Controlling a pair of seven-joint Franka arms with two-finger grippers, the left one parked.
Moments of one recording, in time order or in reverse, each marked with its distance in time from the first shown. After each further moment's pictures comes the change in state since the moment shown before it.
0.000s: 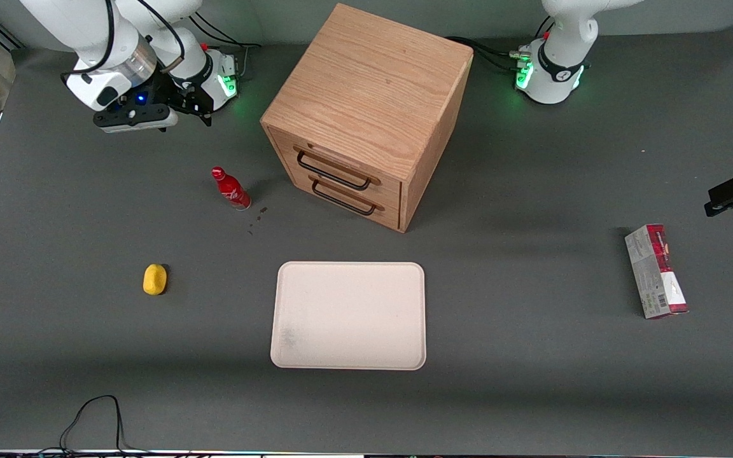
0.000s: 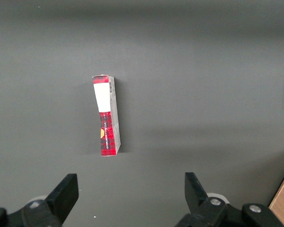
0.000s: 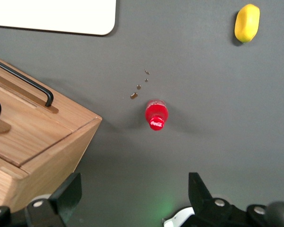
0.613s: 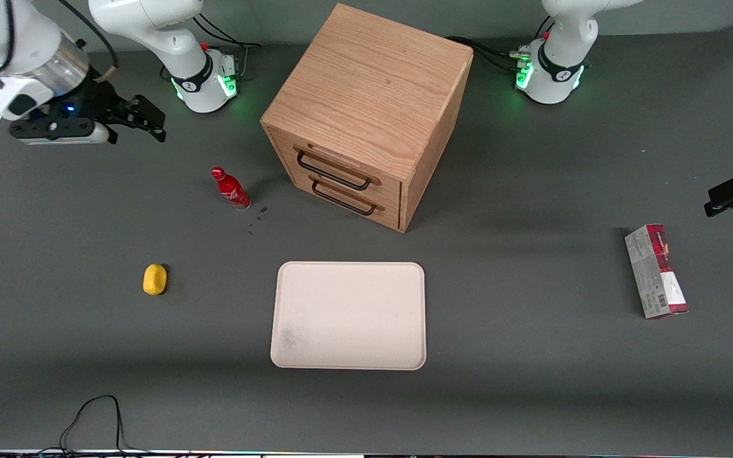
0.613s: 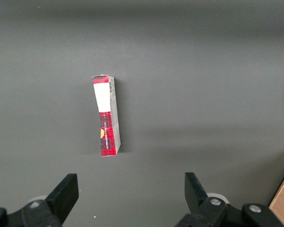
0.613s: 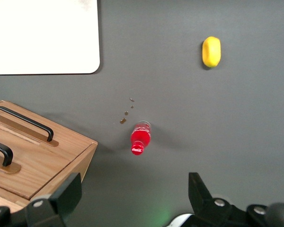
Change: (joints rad) arm -0.134 0.122 0.000 0.232 0.002 -0.076 -0.033
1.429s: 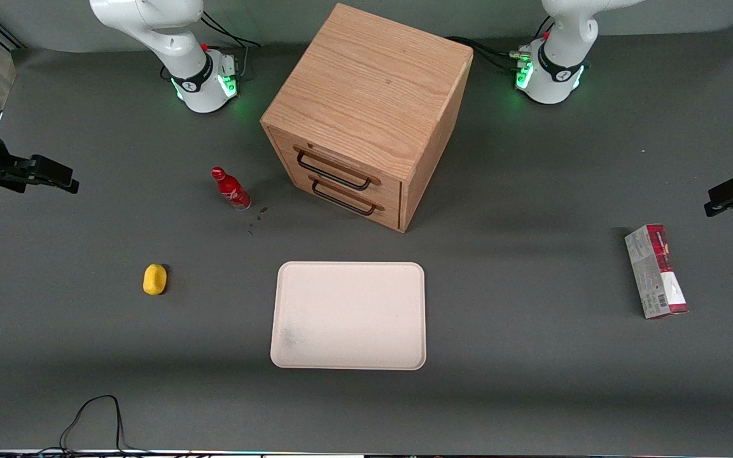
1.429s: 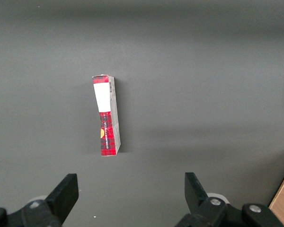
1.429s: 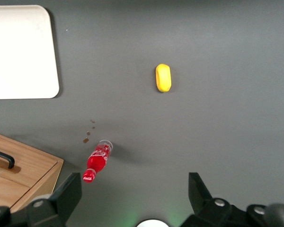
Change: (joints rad) arm -0.243 0.357 -0.009 0.487 -0.036 -0.219 -0.232
